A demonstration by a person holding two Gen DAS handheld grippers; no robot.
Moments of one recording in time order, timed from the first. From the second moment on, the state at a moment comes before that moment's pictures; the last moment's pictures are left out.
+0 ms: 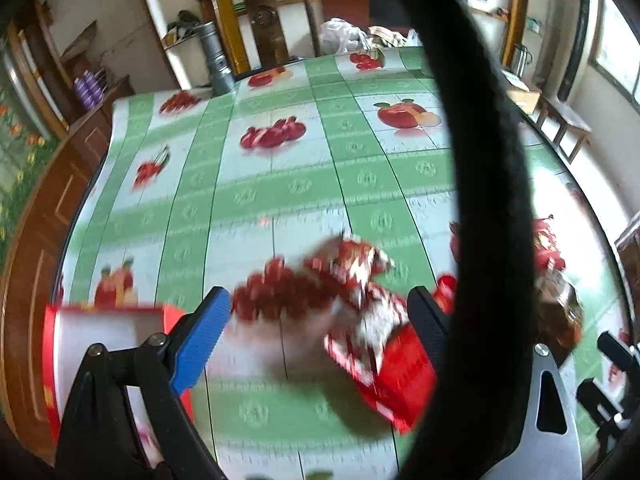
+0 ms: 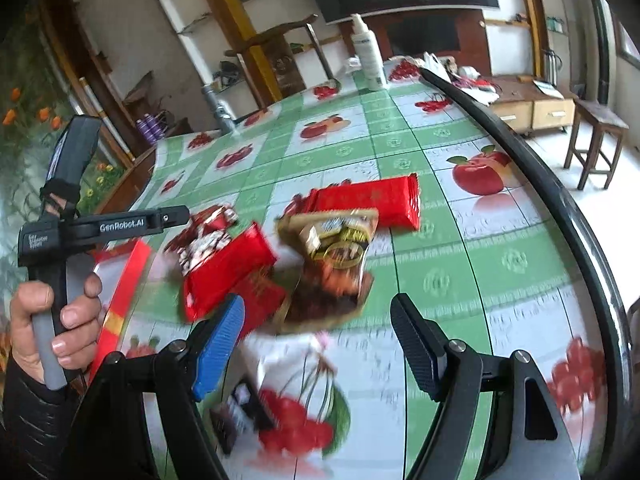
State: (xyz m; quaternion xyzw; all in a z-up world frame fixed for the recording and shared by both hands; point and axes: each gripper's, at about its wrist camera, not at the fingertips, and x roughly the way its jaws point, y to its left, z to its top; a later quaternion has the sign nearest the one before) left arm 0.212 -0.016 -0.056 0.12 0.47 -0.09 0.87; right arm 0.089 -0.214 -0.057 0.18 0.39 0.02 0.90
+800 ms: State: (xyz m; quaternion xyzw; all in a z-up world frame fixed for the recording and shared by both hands) left arm 0.249 -0.023 -0.104 0.12 0.52 -0.12 0.84; right arm 0.133 -0.216 -0.081 0.17 0.42 0.02 0.89
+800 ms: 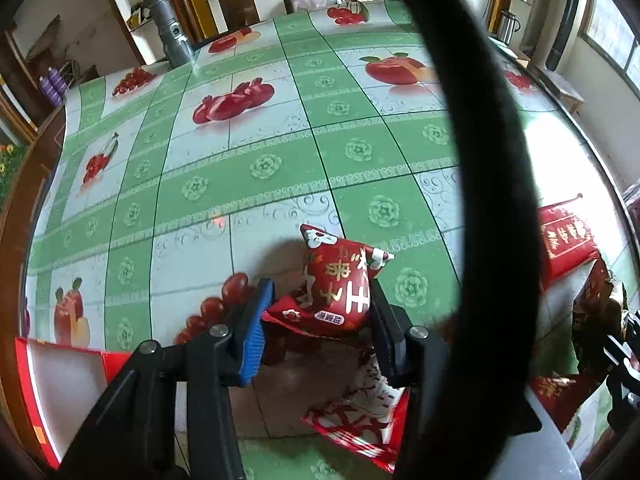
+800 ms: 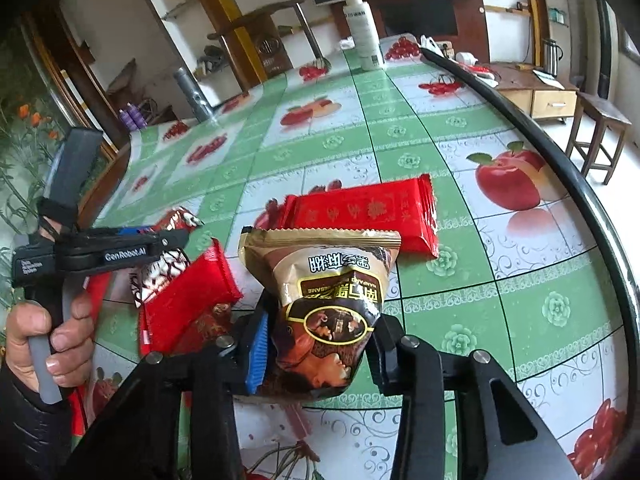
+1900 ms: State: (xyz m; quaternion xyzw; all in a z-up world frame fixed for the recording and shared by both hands) left arm 0.049 0.101 -0.025 0.02 0.40 0.05 0.91; right arm 0.058 -0.107 -0.041 0.12 0.39 0.18 0.89
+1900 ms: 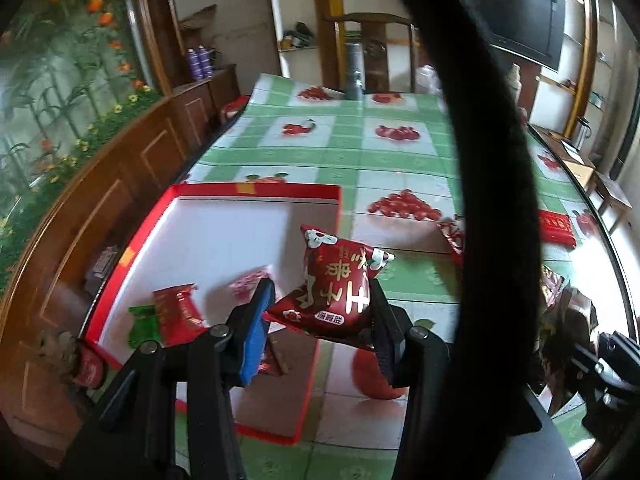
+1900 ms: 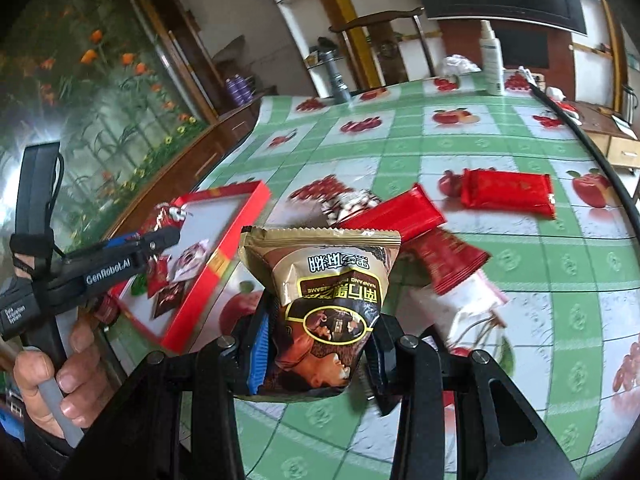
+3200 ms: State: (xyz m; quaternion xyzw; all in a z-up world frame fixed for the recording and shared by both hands) left arm 0.031 0.179 -0.040 -0.02 0.39 0.14 0.91; right arm 0.053 -0.033 -0.050 0.06 0.42 0.23 0.88
